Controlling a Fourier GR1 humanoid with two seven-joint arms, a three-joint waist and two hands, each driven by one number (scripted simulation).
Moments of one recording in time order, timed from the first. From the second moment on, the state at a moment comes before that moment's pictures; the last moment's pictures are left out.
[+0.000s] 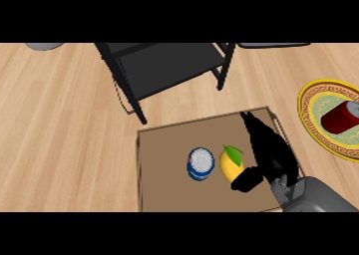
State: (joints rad) left arm 0.79 0.40 -0.30 -1.83 0.38 0.35 0.42; right arm -0.38 -0.51 0.71 -1.66 0.38 -0.11 0.97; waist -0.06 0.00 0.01
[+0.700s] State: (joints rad) left arm 0.76 0.42 -0.33 -1.82 0.38 0.36 0.42; right arm -0.39 -0.42 0.82 -1.58 0.41 -0.08 0.86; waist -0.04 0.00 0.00
